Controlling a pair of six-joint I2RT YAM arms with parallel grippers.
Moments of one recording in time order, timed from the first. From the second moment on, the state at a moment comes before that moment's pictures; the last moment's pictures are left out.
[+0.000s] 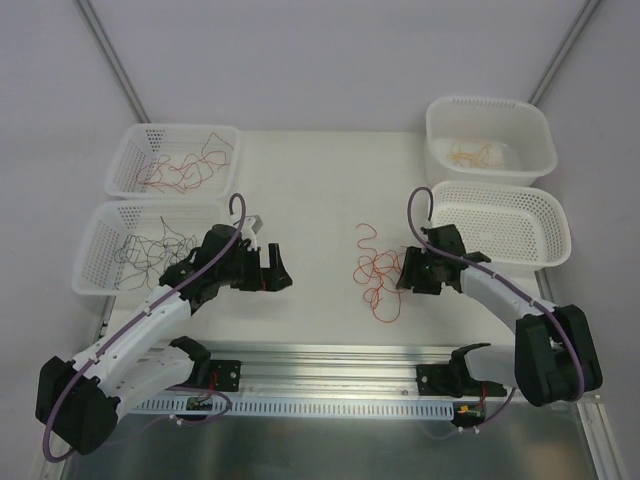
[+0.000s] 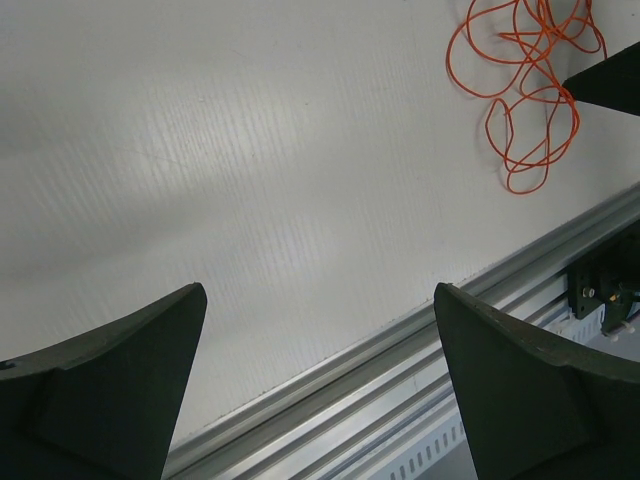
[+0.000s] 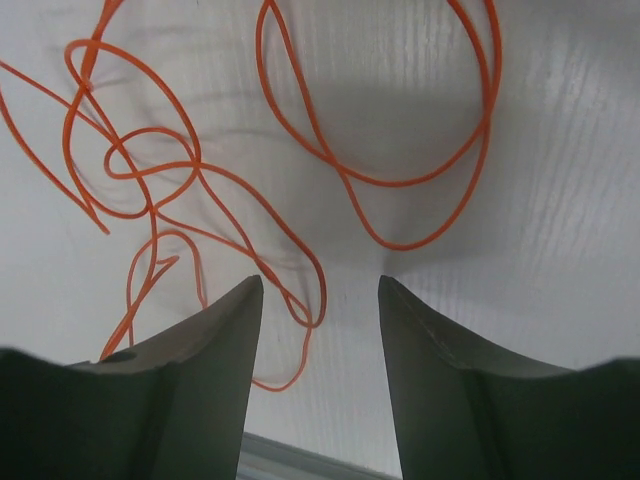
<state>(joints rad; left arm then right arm) -0.51 0.92 0.64 -0.48 0.22 -0.51 0.30 1.24 0.60 -0.45 -0.16 0.43</state>
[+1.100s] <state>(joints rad) -0.51 1.18 0.91 -0.41 0.02 -0.20 0.61 1.13 1.61 -0.77 -0.14 0.27</state>
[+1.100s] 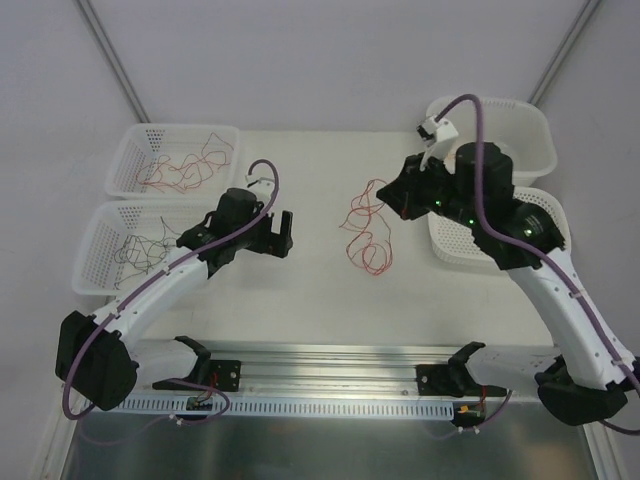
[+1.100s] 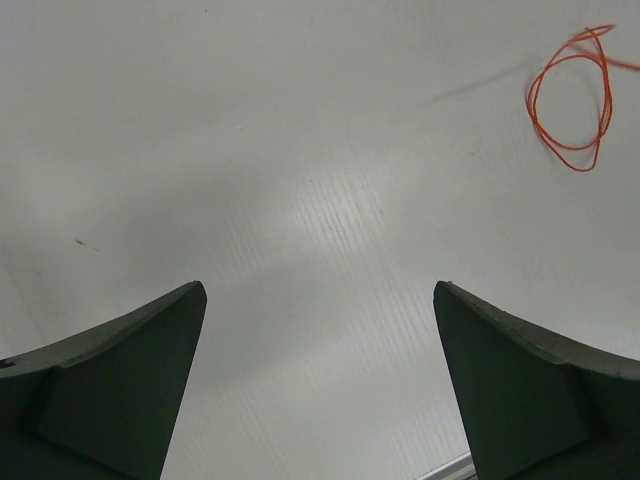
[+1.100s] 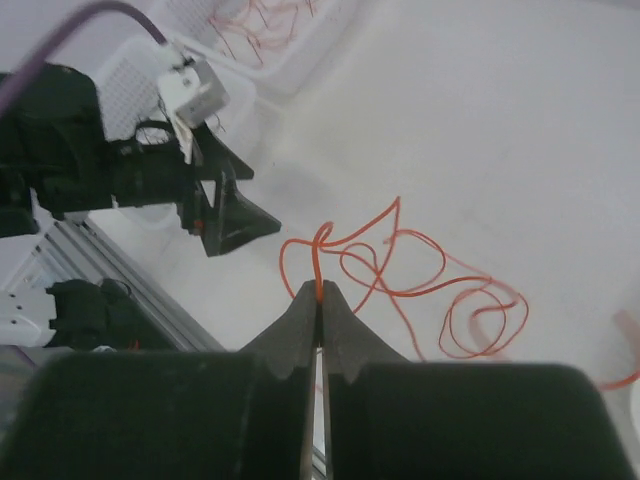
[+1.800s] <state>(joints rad) -0.51 1.17 0.87 -0.38 0.05 -0.19 0.85 1.42 1.29 -0.77 -0.07 0.37</state>
